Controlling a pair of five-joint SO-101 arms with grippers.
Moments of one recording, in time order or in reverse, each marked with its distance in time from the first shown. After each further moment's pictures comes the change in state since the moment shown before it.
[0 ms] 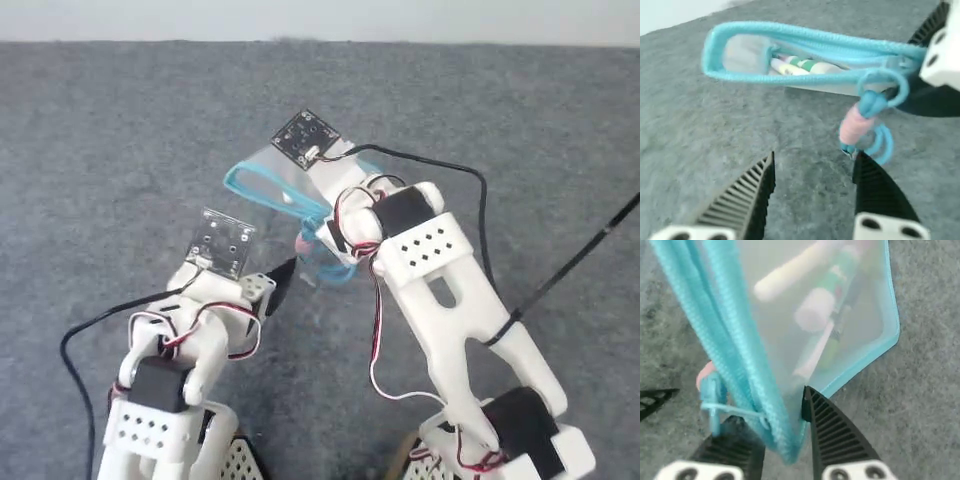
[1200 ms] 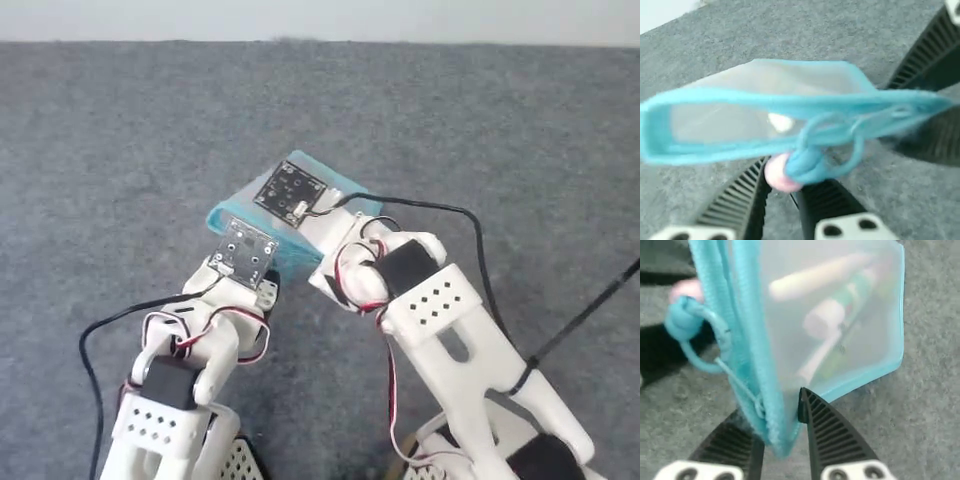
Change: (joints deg) left arm 1.6 0.0 4.8 -3.3 -3.7; right arm -4.3 -14.0 17.8 -5.7 3.5
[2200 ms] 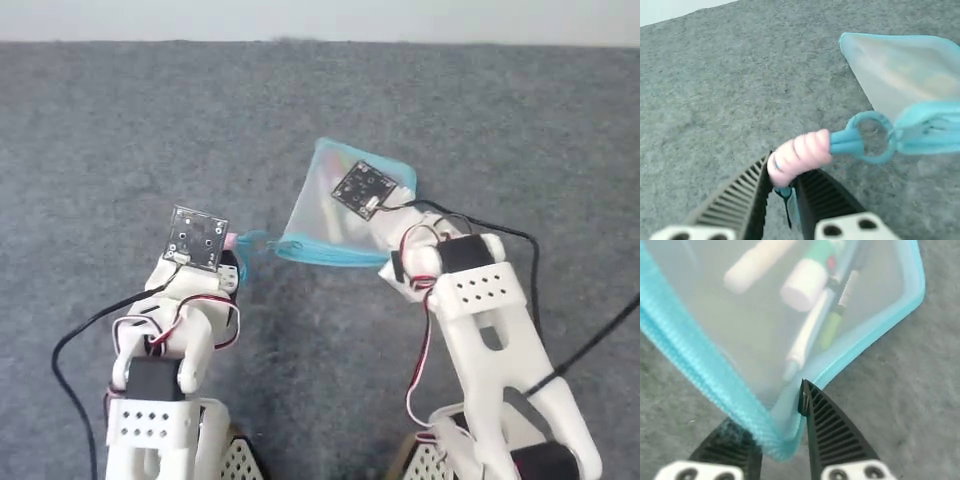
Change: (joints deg) left arm -13.8 0.1 0.1 -1.8 0.0; right arm 20.5 -0.9 9.8 -3.3 14.5
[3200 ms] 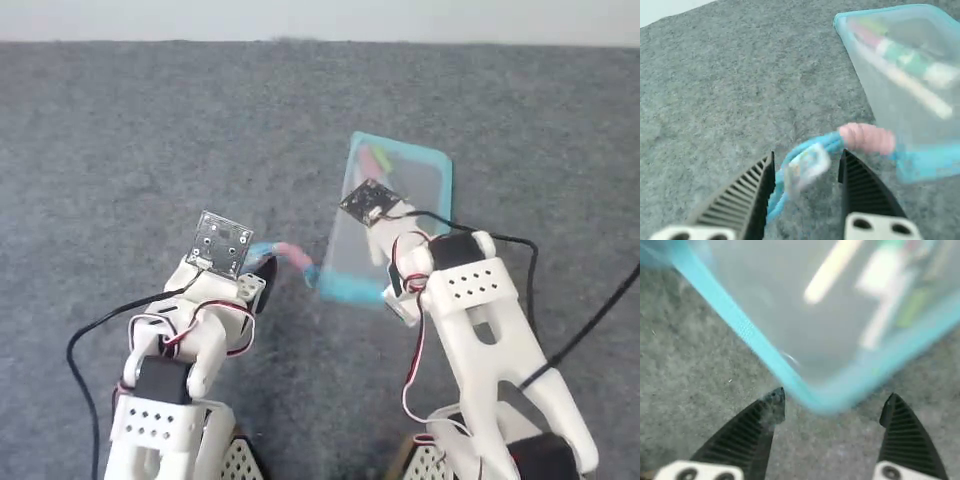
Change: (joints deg) left arm 7.5 -0.1 1.8 -0.2 0.0; right arm -4.0 1.3 -1.9 13.1 -10.3
